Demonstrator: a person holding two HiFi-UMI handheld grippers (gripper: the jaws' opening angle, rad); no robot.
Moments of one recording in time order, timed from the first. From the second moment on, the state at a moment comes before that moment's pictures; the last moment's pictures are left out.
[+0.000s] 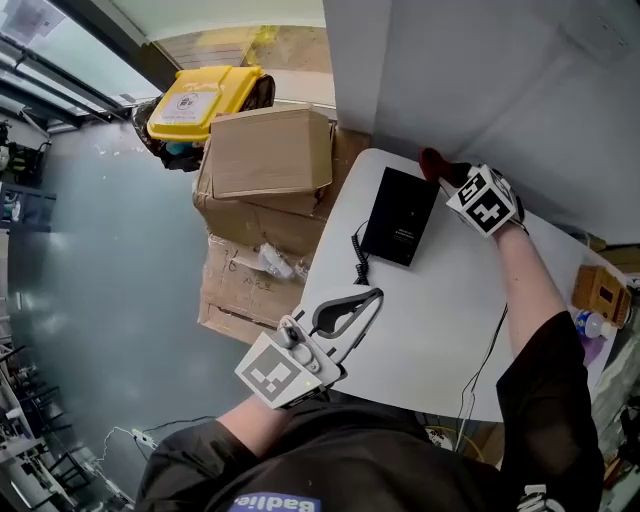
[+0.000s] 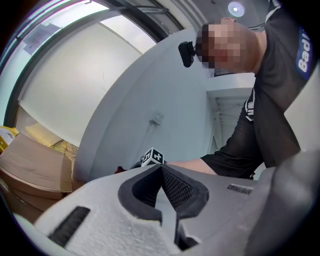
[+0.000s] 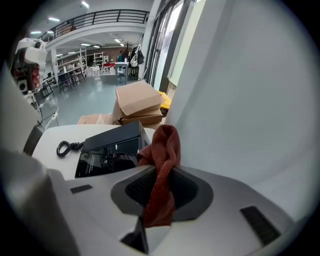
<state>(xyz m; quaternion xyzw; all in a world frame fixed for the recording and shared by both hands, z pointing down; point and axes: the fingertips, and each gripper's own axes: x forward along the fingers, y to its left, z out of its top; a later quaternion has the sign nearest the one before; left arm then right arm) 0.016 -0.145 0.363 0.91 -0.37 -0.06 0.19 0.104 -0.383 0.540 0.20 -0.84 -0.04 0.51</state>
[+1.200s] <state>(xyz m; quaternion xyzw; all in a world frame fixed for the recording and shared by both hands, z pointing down) -0.065 -0.056 0.339 0.91 -0.38 -0.07 0.18 -0.008 -0.242 0.413 0.21 -0.88 -0.06 0.41</state>
